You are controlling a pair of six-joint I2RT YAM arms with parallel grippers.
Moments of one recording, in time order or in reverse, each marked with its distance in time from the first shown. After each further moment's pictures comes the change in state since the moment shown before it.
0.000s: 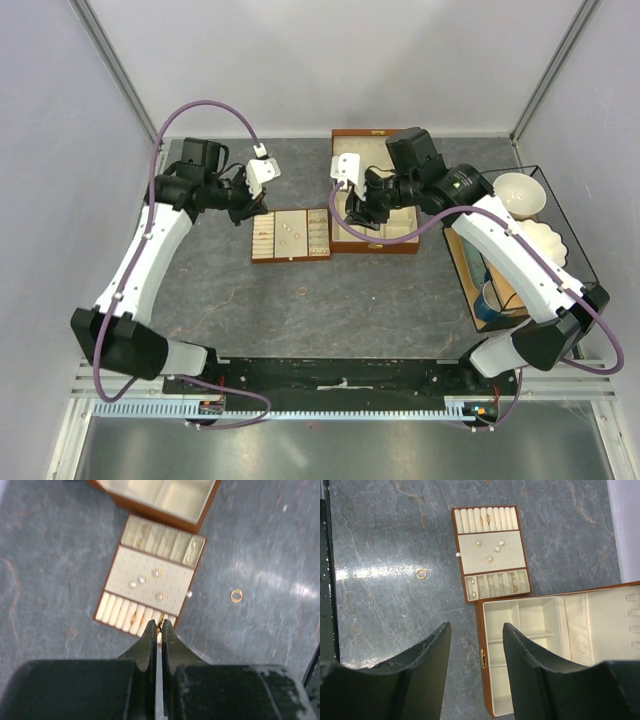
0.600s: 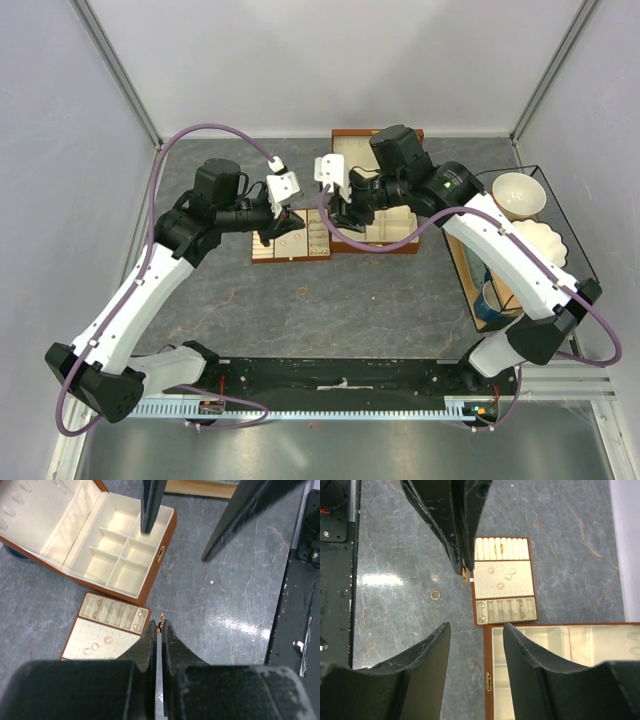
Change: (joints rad) left arm -0.262 -0.190 -0.137 0.252 -0.006 -0.323; right arm 0.096 0.056 0.106 -0.015 -0.018 0.034
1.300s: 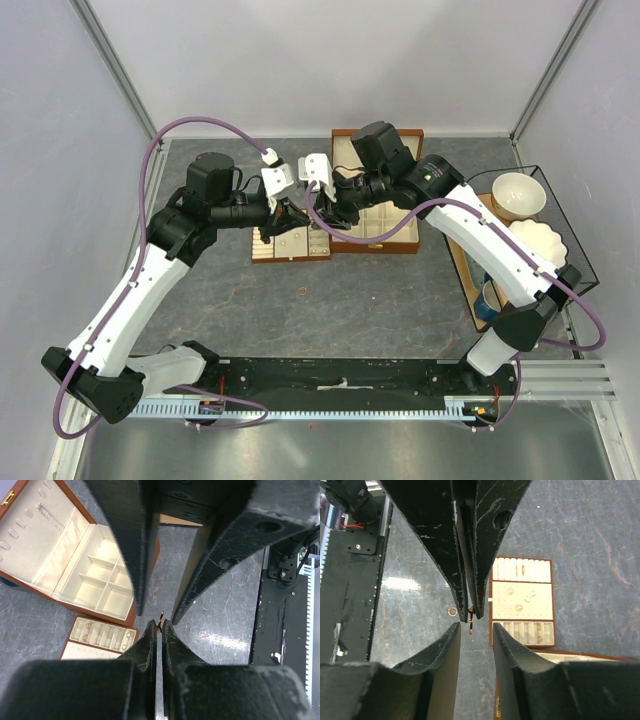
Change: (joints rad) left arm -0.002 -0.003 0.049 0.019 0.093 -0.061; right arm 0.028 0.090 0.090 -0.027 -0.103 0.013
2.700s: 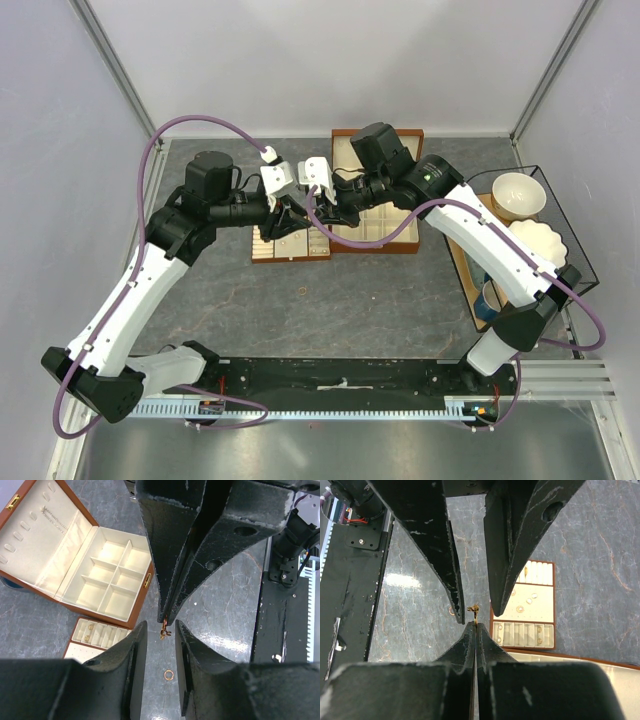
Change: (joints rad) left arm 0.000 0.003 0.013 0.000 -0.004 -0.005; right arm 0.003 0.001 0.000 -0.013 -0.014 -0.038
